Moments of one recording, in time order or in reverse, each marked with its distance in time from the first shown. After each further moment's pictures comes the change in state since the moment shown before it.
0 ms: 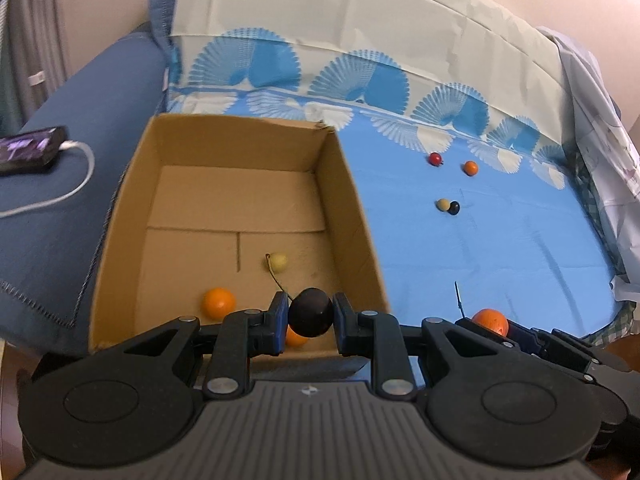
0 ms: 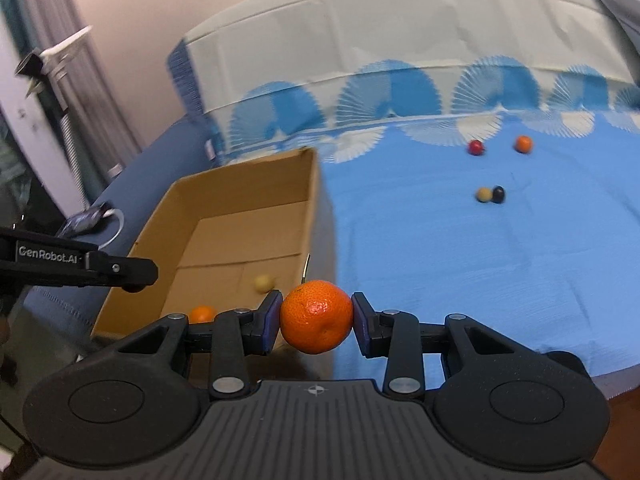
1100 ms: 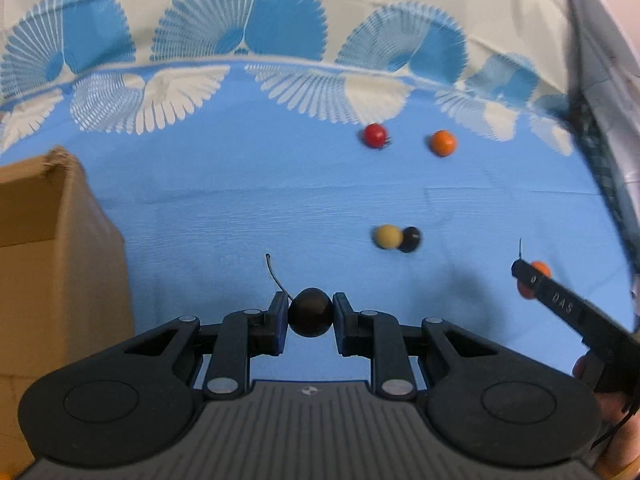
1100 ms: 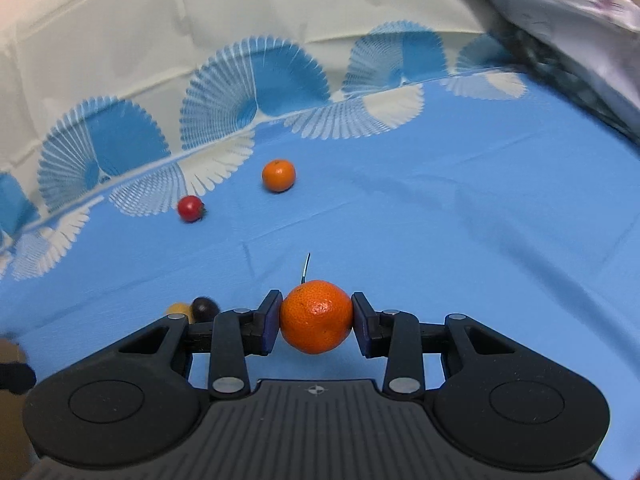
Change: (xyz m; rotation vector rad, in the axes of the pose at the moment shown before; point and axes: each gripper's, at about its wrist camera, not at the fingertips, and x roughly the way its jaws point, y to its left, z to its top) left arm 0.283 -0.186 0.126 0.131 0.155 -0.083; right arm 0.160 -0.312 0.084 0.299 -0.088 -0.442
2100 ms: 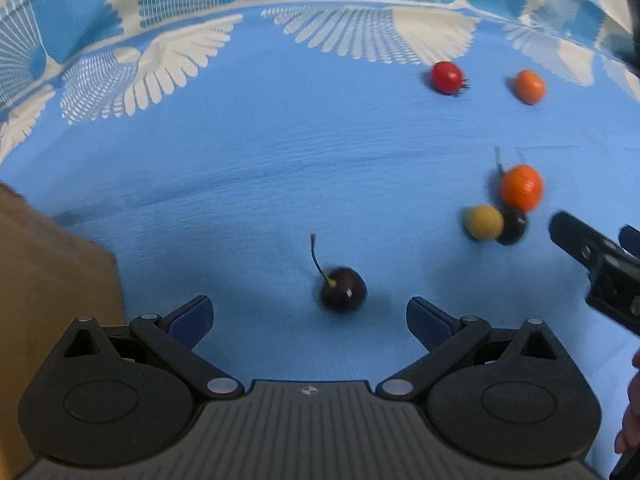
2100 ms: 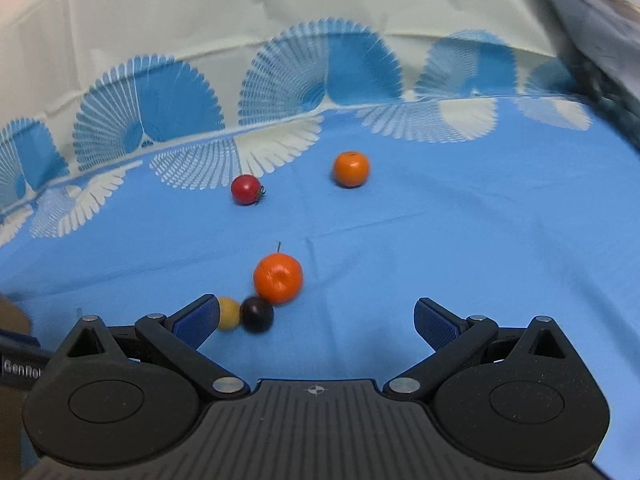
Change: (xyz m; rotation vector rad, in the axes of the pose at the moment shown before) left arm 0.122 0.006 0.027 0.065 0.147 0.202; right arm 0.079 0.056 0.014 -0.177 0.059 0.078
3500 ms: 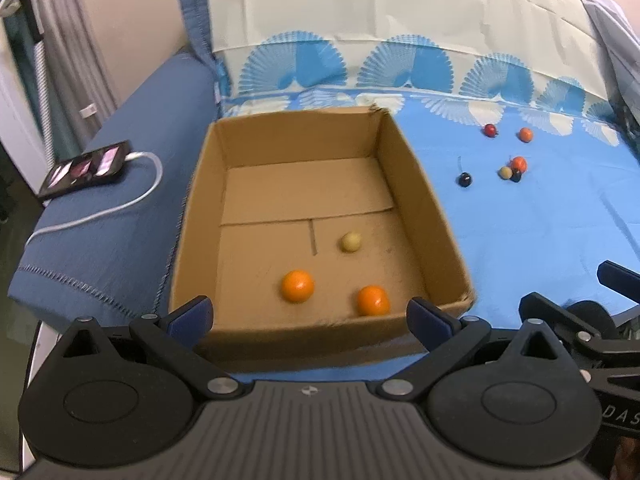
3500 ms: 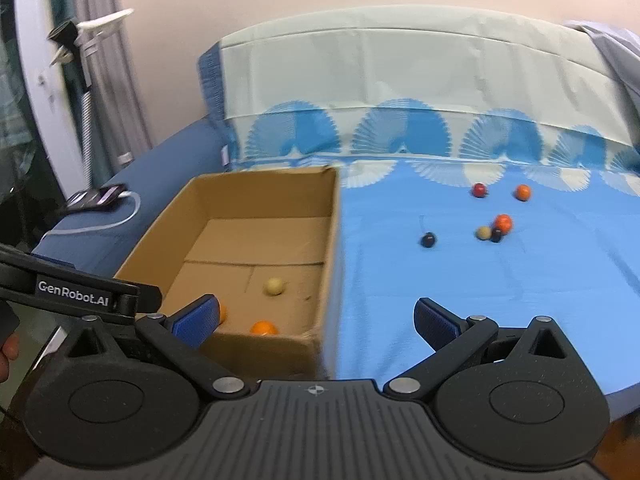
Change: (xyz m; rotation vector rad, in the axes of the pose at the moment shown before) left arm -0.319 0.186 -0.301 -0.120 -0.279 0.117; right arm -0.367 0.194 -0.165 -0.216 -0.131 0.288
